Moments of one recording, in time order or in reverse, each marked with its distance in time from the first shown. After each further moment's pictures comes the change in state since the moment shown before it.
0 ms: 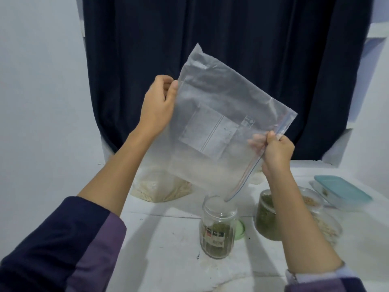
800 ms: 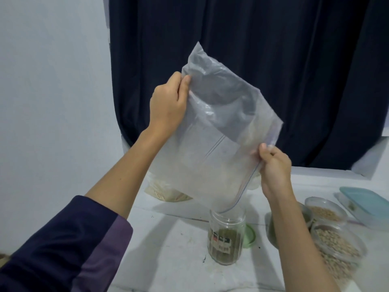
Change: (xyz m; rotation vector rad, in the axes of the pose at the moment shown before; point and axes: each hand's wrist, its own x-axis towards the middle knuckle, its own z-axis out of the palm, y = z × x) left_hand -0.004 0.029 -0.001 0.125 0.155 0.139; right_hand -0.020 0.020 -0.002 0.026 -0.254 -0.039
